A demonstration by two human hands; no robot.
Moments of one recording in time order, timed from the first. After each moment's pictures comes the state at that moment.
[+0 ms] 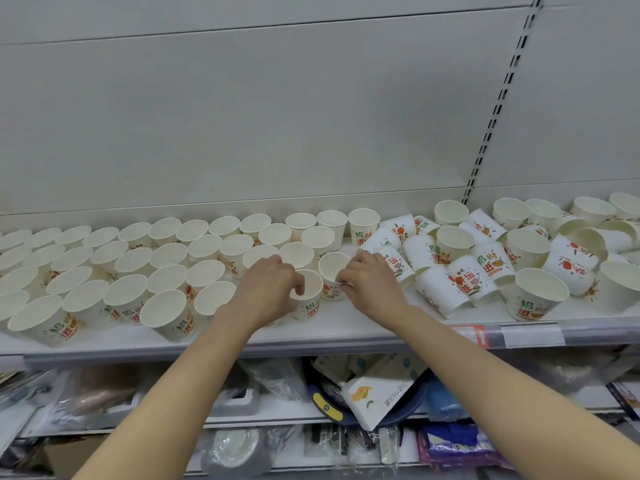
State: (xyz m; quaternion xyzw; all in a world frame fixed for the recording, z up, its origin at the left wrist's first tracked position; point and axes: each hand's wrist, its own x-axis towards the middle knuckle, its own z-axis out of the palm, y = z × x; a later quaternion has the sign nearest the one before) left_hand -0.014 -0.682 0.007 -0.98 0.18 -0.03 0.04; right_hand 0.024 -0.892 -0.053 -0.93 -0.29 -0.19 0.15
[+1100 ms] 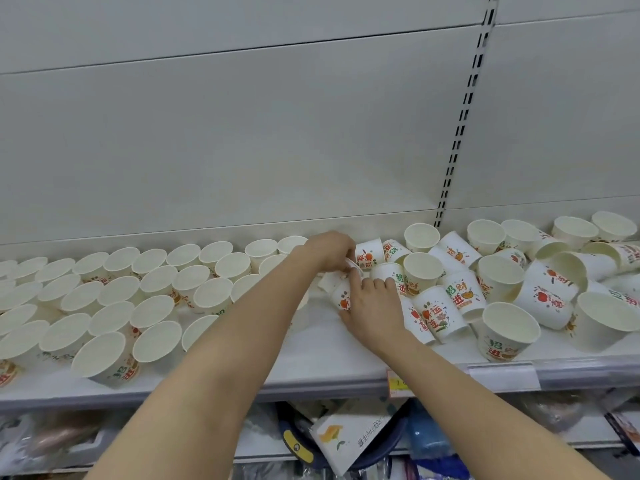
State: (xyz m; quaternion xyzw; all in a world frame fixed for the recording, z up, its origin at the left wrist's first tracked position) left_hand 0.159 -0.840 0.013 -0.97 0.22 0.08 0.00; right_hand 0.051 -0.950 -0.059 -0.98 -0.10 -0.16 0.03
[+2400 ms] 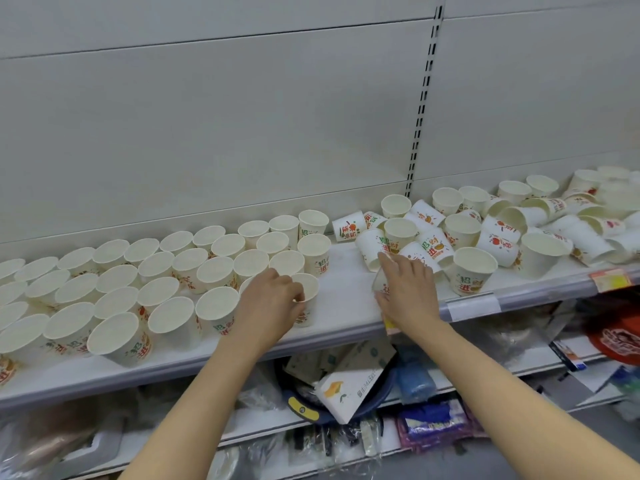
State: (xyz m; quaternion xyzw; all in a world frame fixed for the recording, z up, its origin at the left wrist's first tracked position) left_hand -0.031 -0.739 -0.021 -0.96 0.23 -0.17 -0.06; right_hand -0.023 -0.998 -0.073 -0.98 0.01 -0.17 0.00
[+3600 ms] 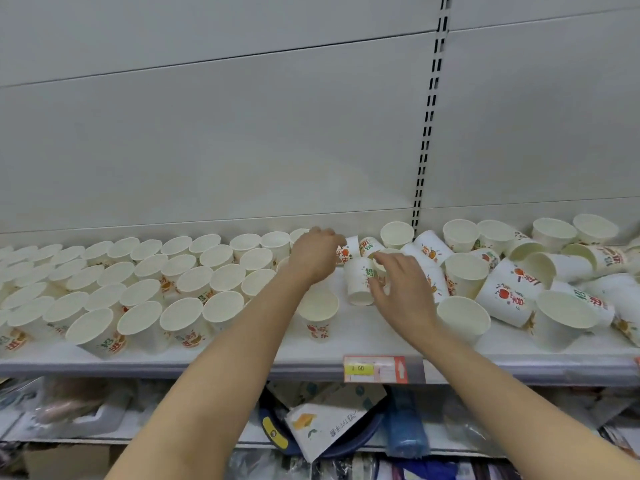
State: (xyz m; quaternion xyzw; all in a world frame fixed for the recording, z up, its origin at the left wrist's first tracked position) left_hand 0.104 -0.883 0.008 -0.99 0.14 -0.08 -0.02; right_hand 0.036 -1.061 -0.036 -0.91 -0.15 -0.27 0.28
